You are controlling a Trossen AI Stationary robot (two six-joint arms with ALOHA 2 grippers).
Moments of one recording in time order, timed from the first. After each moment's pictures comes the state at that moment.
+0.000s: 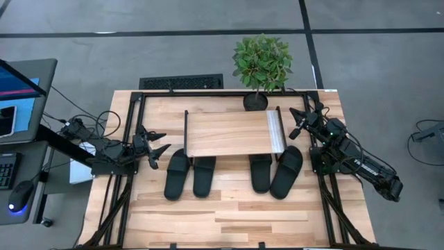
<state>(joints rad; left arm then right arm) -0.50 0.05 0.01 0.07 -0.92 0.00 -0.67 0.01 0.00 0.03 0.08 -0.24</state>
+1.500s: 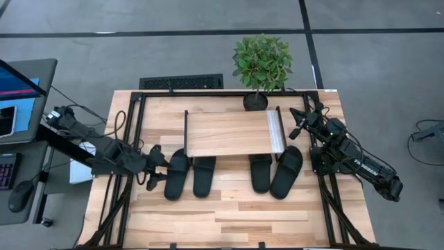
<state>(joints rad) -0.50 0.65 0.36 -0.36 -0.28 -0.60 -0.67 0.01 0.00 0.03 0.08 -0.24</state>
